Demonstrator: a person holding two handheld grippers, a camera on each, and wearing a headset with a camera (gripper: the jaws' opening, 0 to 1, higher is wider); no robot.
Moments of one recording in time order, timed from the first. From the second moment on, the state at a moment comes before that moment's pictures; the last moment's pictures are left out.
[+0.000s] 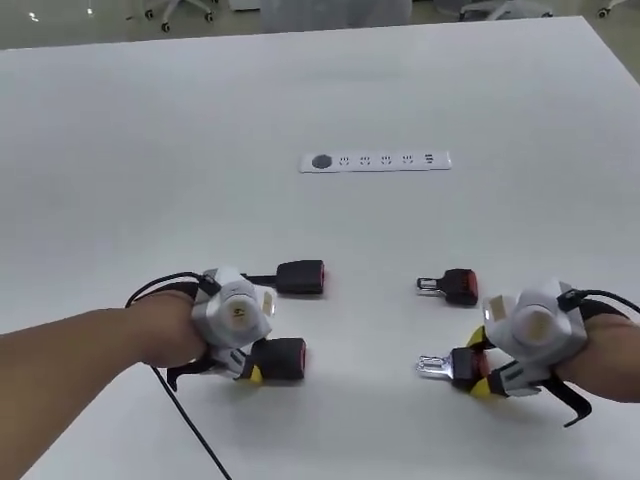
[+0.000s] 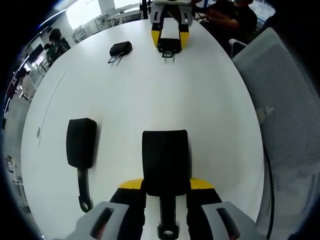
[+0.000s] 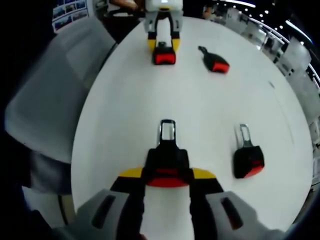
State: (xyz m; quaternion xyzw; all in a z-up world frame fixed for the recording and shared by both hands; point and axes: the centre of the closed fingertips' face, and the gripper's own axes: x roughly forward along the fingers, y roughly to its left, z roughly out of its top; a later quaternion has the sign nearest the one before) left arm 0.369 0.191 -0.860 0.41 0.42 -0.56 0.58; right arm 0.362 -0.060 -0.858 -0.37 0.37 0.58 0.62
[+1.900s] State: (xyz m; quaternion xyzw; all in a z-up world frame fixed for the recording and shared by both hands) left arm 0.370 0.190 -0.861 0.43 0.43 -0.56 0.56; right arm 0.365 0.102 -0.854 -0.32 0.29 0.62 0.66
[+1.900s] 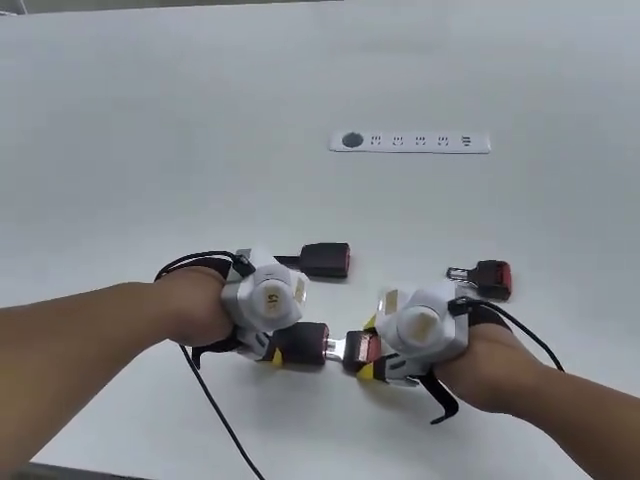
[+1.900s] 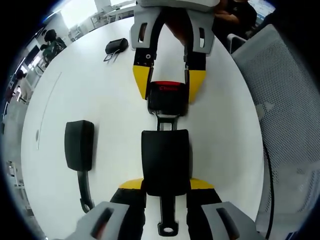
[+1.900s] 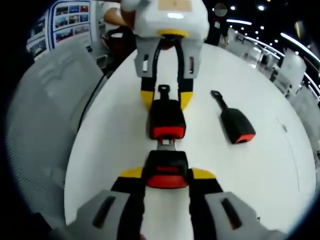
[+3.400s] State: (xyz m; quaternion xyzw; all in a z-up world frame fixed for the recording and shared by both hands) left arm 0.369 0.190 -0.861 0.42 0.43 -0.56 0.57; right arm 0.366 0.114 -0.855 -0.32 0.28 0.62 0.66
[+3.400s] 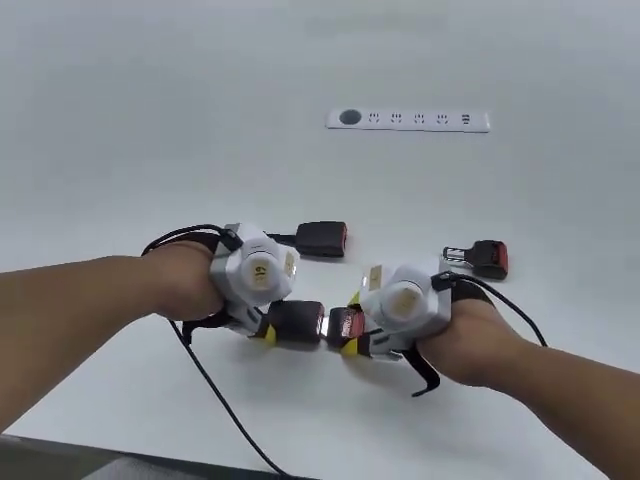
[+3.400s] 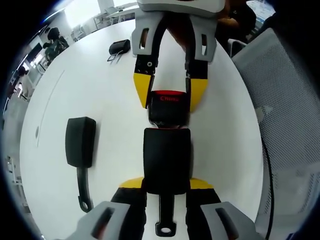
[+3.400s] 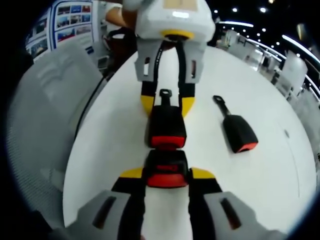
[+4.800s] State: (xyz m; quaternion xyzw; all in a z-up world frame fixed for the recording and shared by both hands) left arm 0.393 0.183 -0.811 0.40 0.40 -0.52 0.64; right arm 0.370 0.115 -0.810 -0.30 0.26 0.62 0.68
